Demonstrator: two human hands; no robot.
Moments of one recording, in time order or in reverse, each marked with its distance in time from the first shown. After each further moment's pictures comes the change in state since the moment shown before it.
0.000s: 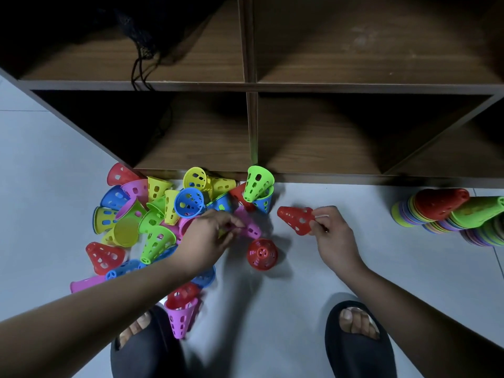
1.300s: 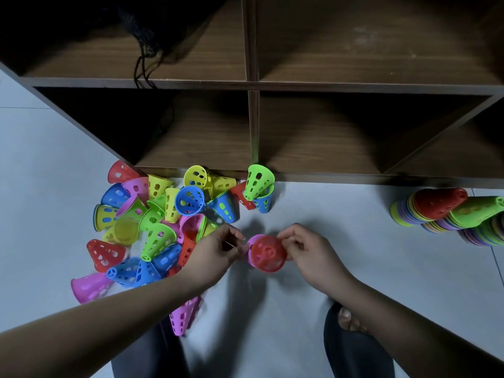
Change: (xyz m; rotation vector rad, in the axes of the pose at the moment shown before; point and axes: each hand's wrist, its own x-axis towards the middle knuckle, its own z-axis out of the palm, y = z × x) left_hand -0.025 0.001 0.035 -0.434 -0.083 -0.401; right_hand -0.048 -0.047 0.018 0.122 -0.341 0.000
